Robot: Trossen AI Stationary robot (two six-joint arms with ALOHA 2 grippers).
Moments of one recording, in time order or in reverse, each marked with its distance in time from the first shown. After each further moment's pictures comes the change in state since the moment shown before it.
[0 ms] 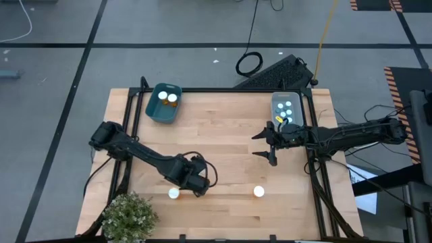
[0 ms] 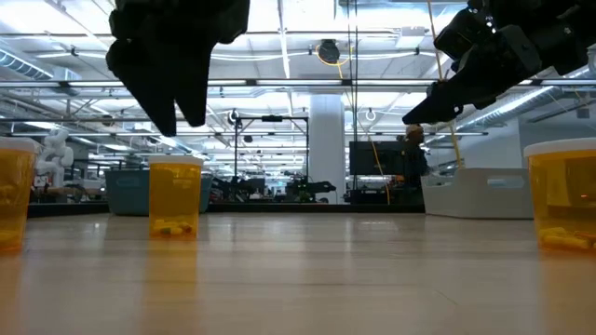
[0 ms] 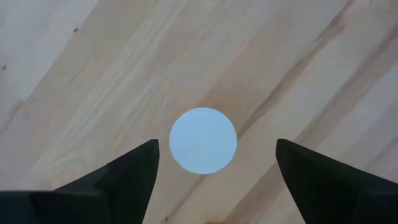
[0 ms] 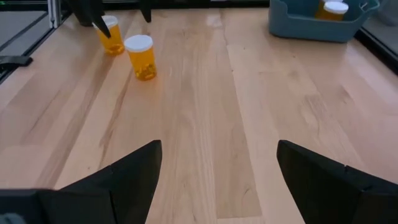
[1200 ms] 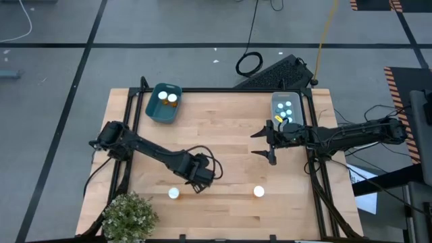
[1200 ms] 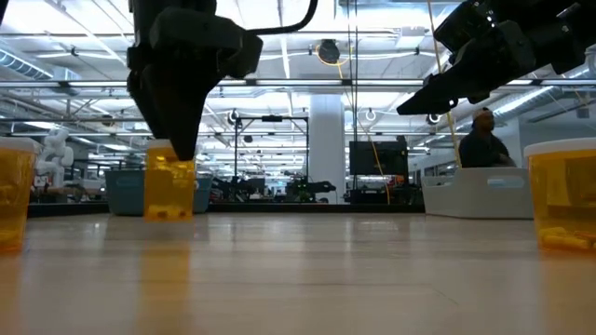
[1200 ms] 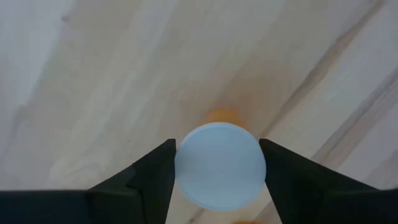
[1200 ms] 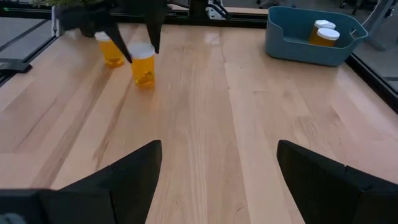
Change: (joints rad) left arm 0.080 0.063 -0.003 -0.024 0.109 0.151; right arm -0.002 0.000 0.000 0.059 0.008 -0.055
